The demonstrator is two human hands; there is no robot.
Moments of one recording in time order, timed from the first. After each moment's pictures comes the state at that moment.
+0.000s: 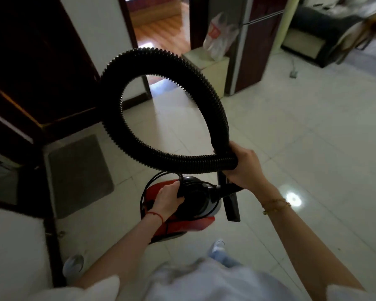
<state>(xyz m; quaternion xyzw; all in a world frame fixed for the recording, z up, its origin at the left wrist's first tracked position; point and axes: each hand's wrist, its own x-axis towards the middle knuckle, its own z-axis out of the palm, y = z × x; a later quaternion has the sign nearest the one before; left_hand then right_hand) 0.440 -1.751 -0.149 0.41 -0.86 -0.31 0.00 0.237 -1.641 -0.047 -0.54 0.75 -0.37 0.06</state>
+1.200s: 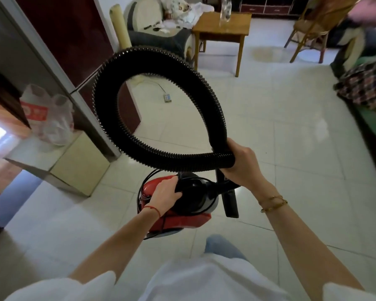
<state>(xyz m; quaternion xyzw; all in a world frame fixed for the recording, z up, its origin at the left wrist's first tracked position) -0.373 -1.945 -0.141 0.06 -0.96 -0.27 -0.09 -0.446 -1.723 -0.043 -0.25 0.90 -0.35 -0.12</state>
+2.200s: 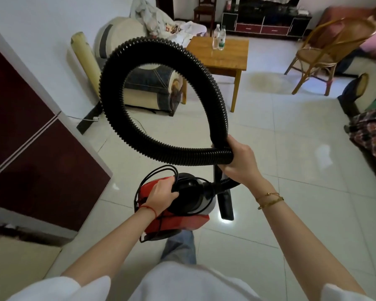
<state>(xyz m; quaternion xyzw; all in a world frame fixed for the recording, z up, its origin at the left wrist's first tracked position) -1.061 -1.988 -0.147 0.06 -0.94 -0.33 -0.09 -1.140 -1.761 -0.048 -0.26 0.89 -0.36 -0.10</state>
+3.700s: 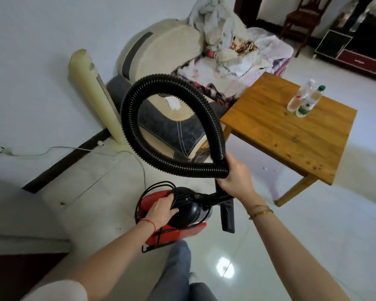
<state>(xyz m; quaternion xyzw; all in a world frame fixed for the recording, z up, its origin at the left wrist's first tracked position) -1.928 -2.194 -0.228 0.26 -0.90 -0.33 -0.13 -2.107 -2.033 -0.124 -0.39 0.86 -0.33 0.05</state>
